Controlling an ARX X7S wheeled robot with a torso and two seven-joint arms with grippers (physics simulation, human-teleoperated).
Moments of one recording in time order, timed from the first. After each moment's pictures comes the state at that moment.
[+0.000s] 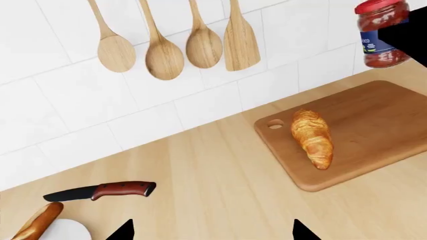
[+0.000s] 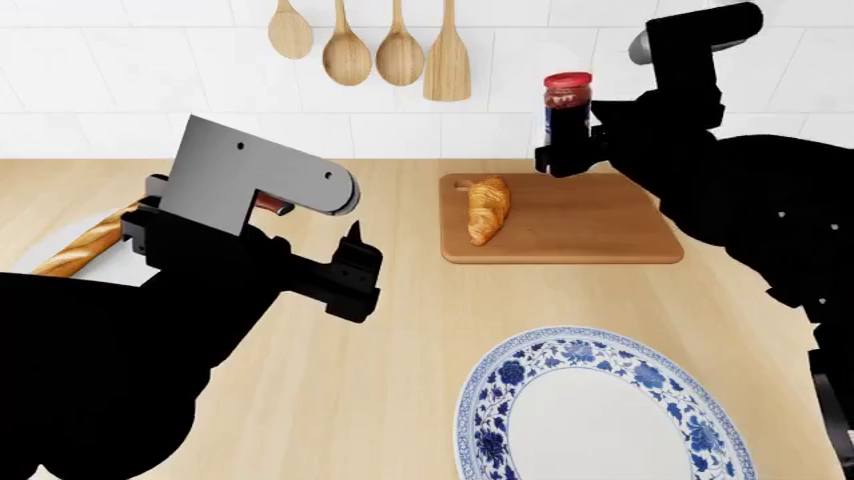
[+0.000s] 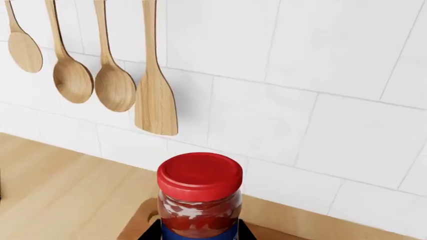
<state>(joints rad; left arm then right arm) -1.61 -0.89 1.38 0.60 -1.80 -0.47 -1.11 1.26 0.55 -0.58 0.19 0.94 0.85 0.18</state>
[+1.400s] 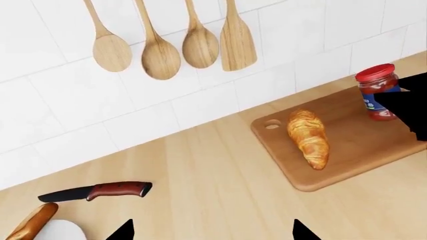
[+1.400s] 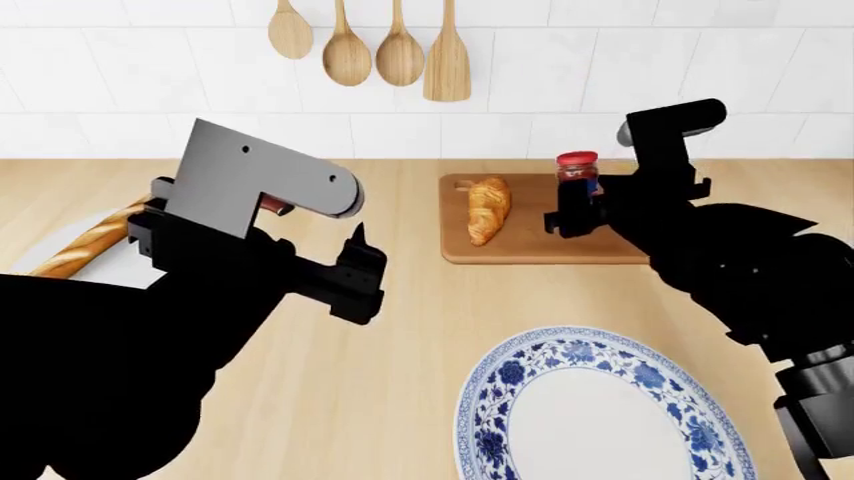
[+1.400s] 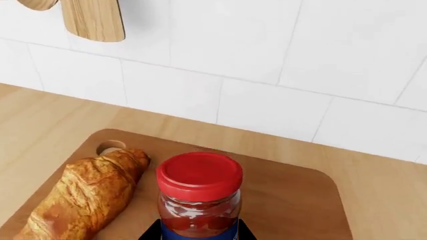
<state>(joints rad) -1.59 -0.88 1.37 0.60 -1.80 -0.47 -1.11 1.14 0.53 -0.65 0.40 0.83 0.72 0.11</state>
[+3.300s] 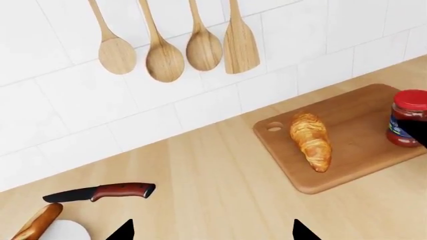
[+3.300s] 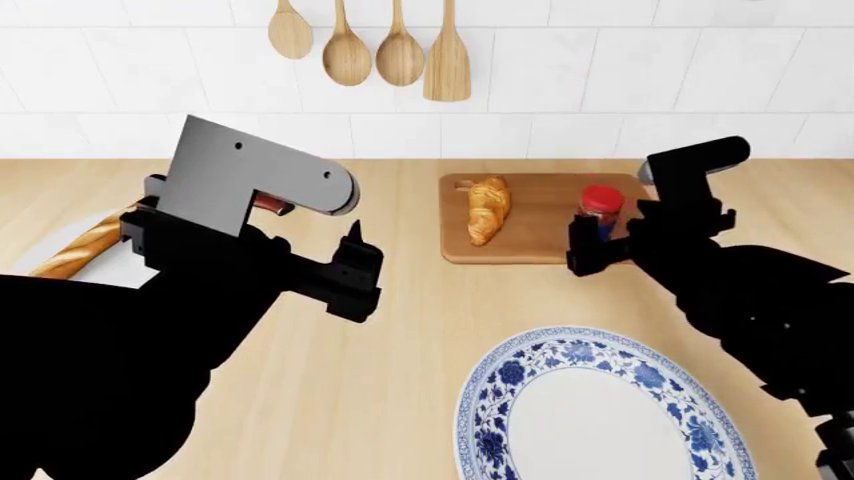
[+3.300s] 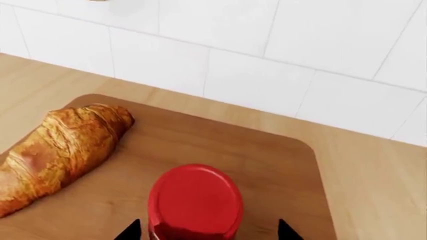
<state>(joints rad) -1.59 -0.89 1.35 0.61 -1.80 -0.48 -1.12 1.00 0.65 -0.63 0.25 0.84 0.69 0.12</state>
